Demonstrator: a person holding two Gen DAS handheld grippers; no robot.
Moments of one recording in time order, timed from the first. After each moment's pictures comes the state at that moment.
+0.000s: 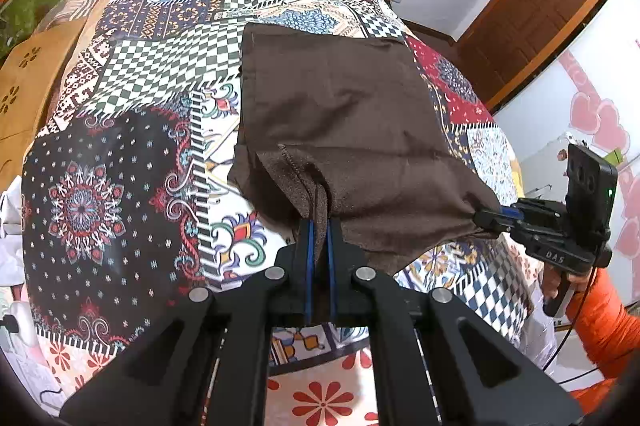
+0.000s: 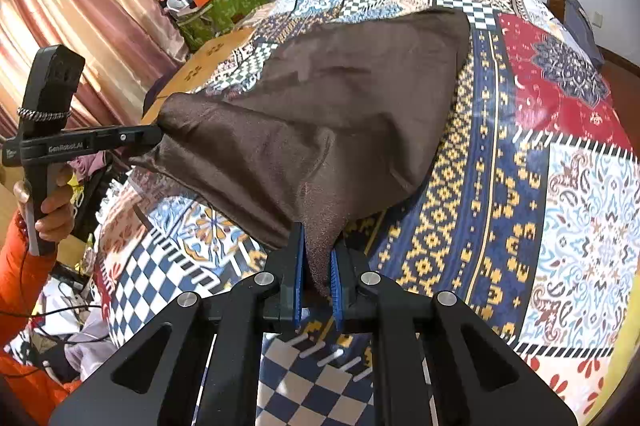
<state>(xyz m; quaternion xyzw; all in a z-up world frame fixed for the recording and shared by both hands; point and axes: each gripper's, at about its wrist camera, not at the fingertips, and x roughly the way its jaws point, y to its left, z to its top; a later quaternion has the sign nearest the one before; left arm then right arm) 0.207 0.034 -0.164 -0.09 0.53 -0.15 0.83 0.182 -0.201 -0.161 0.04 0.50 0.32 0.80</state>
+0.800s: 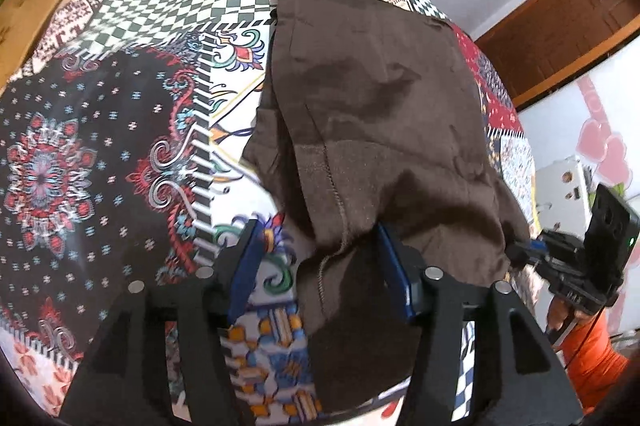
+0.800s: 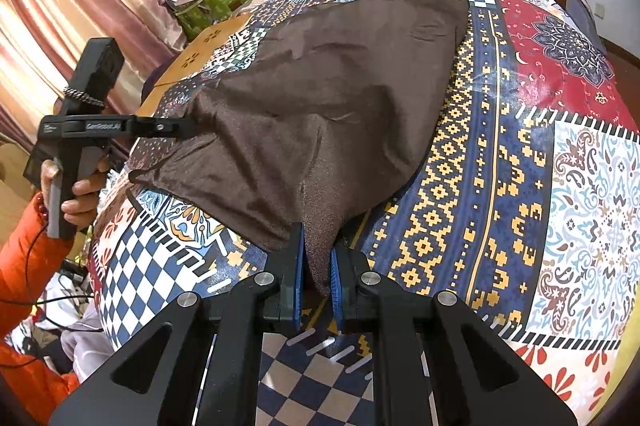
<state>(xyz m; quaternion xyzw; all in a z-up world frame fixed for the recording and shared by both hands) 0.240 0.051 -0.228 -0.16 0.57 -0.13 0.80 0.175 -0.204 -0.175 0.04 0.52 0.32 0.79</state>
